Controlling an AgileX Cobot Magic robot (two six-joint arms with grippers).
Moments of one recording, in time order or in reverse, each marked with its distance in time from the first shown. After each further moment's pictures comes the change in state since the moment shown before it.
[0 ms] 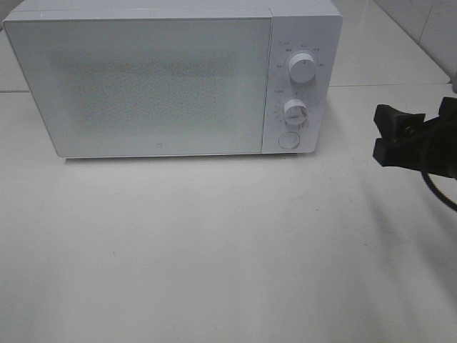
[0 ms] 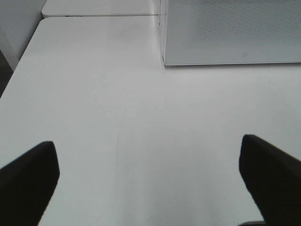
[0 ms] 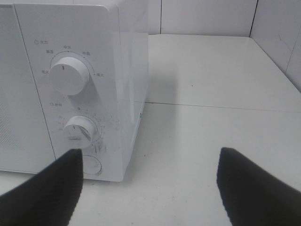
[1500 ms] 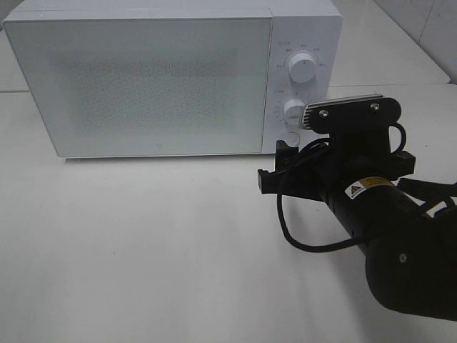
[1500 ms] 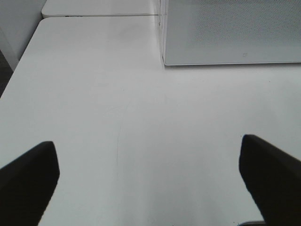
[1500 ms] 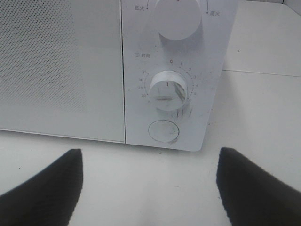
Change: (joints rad) left arm 0.000 0.000 0.000 0.000 0.000 0.000; right arm 0.474 0.453 -0.247 0.511 -0.194 -0.123
